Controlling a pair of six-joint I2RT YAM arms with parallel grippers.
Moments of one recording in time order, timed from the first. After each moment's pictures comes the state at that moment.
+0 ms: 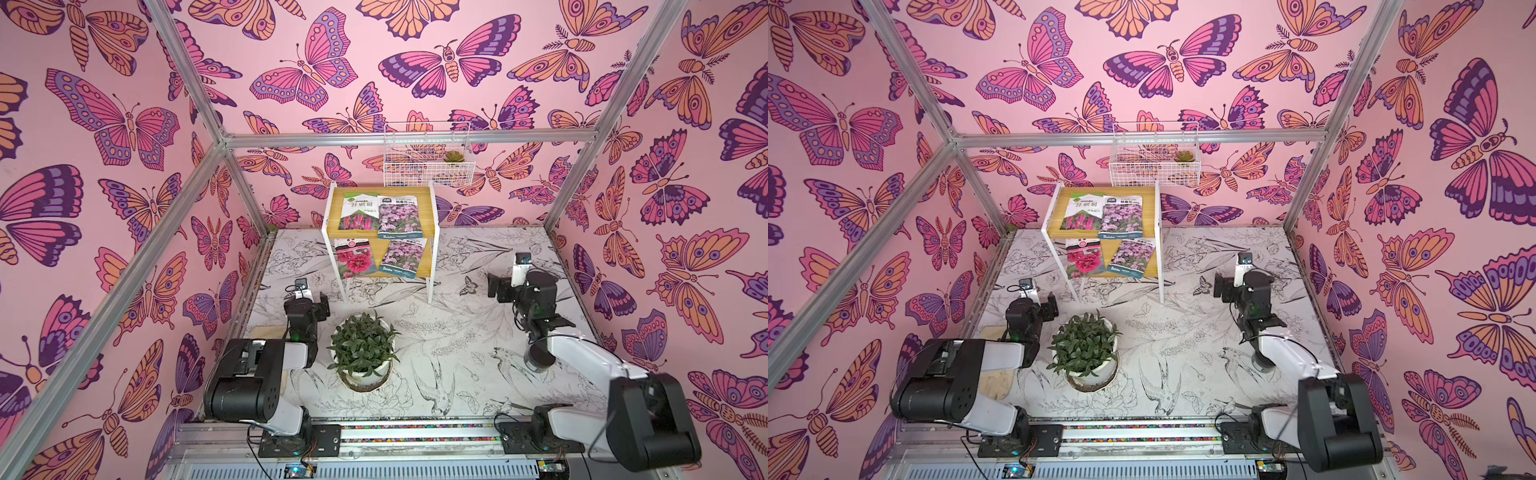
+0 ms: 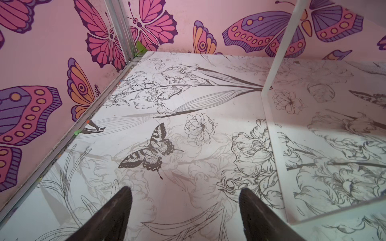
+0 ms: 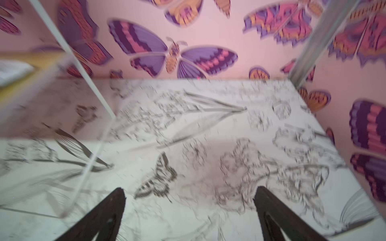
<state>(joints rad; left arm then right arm) -0.03 1.52 0.36 0.81 -0.23 -0.04 0.16 1.20 0.66 0.21 0.05 0.06</state>
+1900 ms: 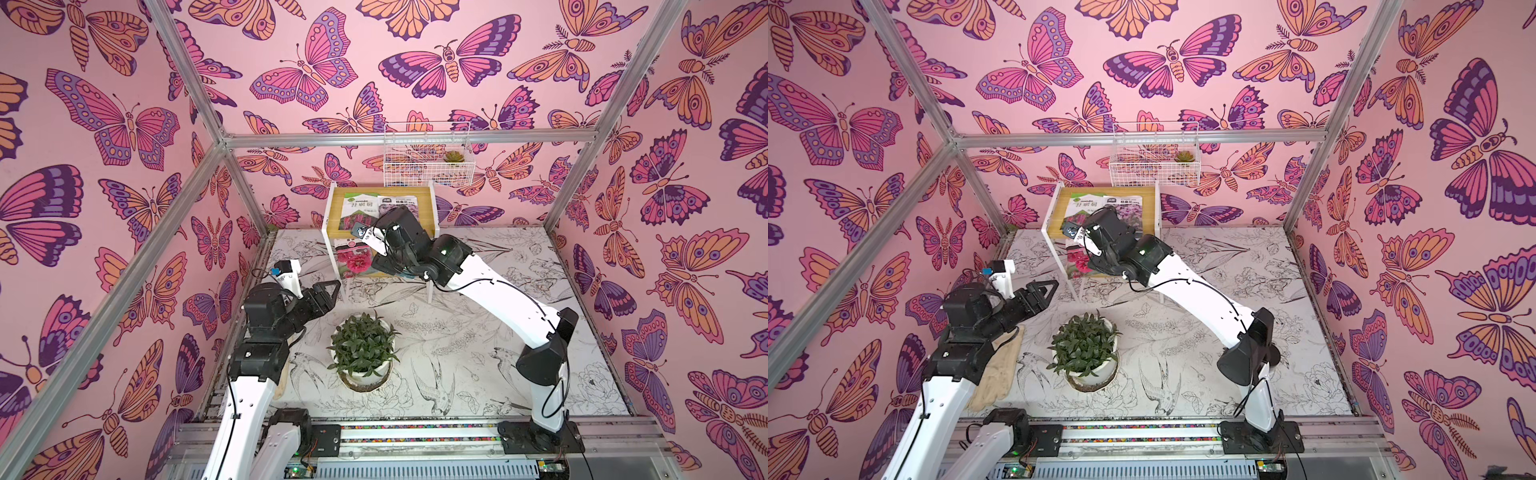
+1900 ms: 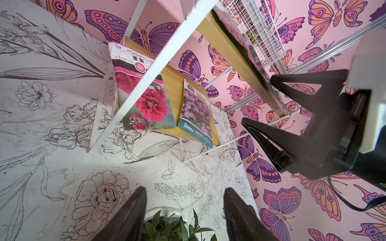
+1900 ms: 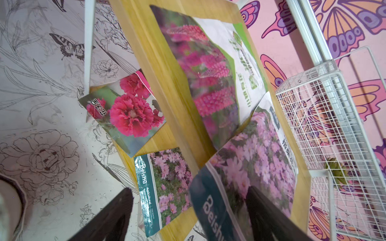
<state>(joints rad) -0.02 0.76 0.79 -0.37 0.49 -0.63 0.93 1.98 2.22 -0.85 0.42 -0.53</state>
